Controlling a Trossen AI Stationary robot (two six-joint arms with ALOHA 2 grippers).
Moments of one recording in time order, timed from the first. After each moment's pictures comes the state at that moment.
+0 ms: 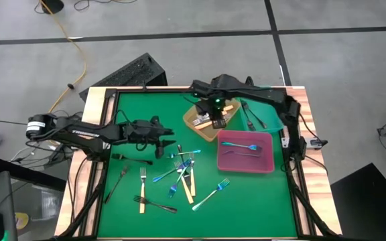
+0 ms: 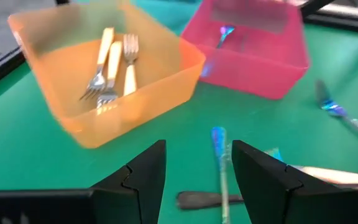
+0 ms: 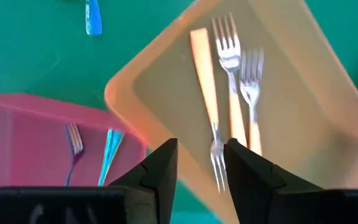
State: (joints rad) left arm 0.12 1.19 0.47 0.25 -0.06 -0.13; right arm -0.34 2.01 1.97 -1.39 -0.01 -0.51
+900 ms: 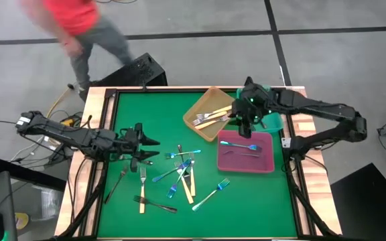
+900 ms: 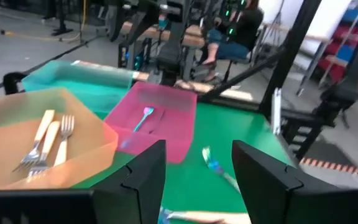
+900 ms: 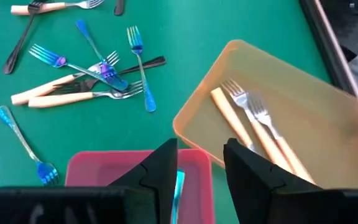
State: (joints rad) left arm -0.24 0.72 0.47 0.09 -0.26 -0.25; right arm -0.30 1.21 1.18 -0.79 -0.14 -0.13
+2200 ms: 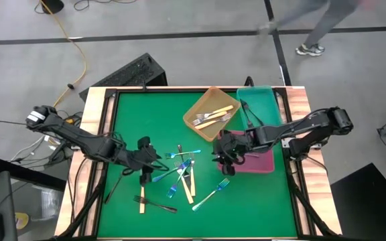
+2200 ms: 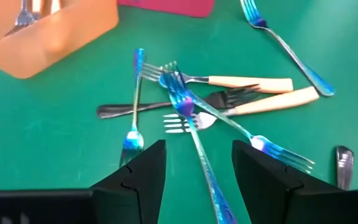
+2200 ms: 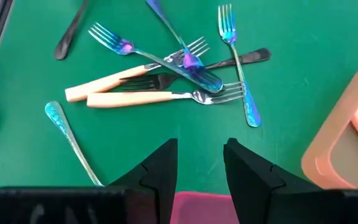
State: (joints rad) left arm -0.37 1.13 0.74 -0.46 -0.34 -0.42; right arm 0.16 1.43 1.03 -0.42 0.05 0.17
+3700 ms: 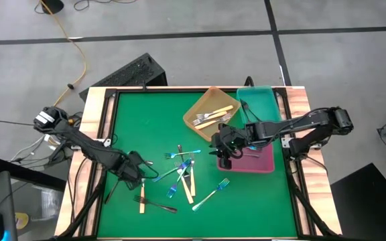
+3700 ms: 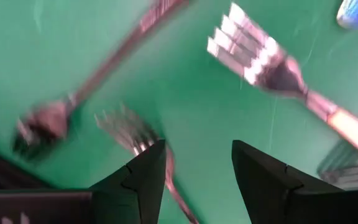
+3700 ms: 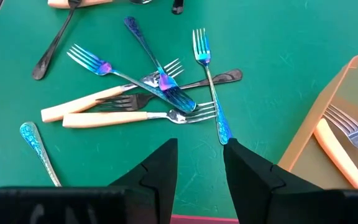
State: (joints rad) left arm -0.51 1.30 0.72 -1.02 -0.01 -1.20; right arm 0.08 1.43 1.03 -0.37 0.05 0.10
